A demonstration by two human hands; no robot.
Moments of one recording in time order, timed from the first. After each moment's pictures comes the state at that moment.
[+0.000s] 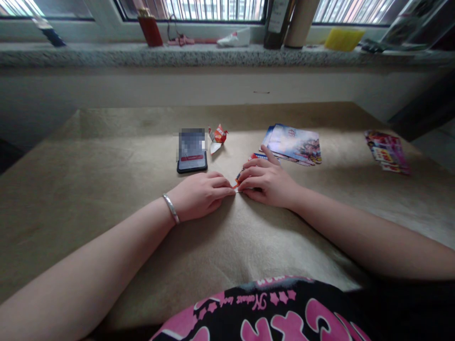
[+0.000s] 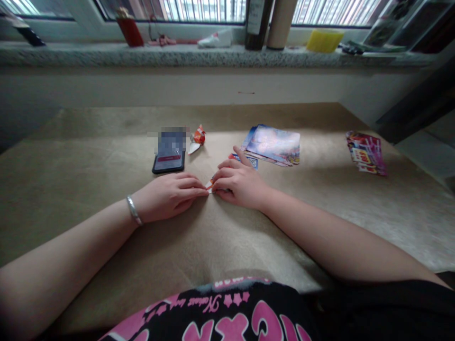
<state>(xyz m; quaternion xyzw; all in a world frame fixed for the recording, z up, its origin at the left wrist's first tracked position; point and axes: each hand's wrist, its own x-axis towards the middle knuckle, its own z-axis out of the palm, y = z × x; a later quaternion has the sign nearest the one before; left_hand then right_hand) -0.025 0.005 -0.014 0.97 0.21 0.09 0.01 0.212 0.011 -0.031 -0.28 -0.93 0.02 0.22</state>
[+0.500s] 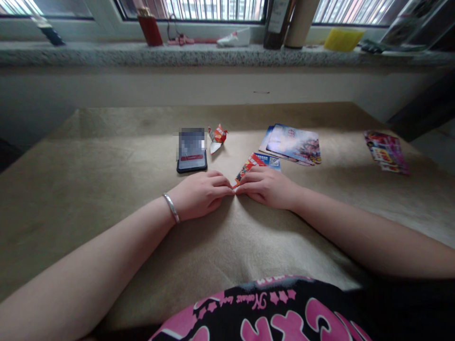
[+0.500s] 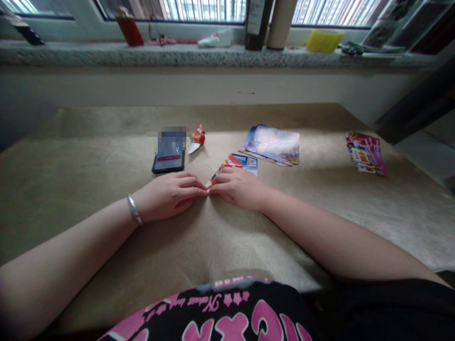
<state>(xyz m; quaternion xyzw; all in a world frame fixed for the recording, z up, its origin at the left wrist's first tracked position) -0.025 0.005 -0.015 0.97 0.21 0.11 0.02 0.210 0.015 -0.036 -0.19 -0.96 0.04 0.20</state>
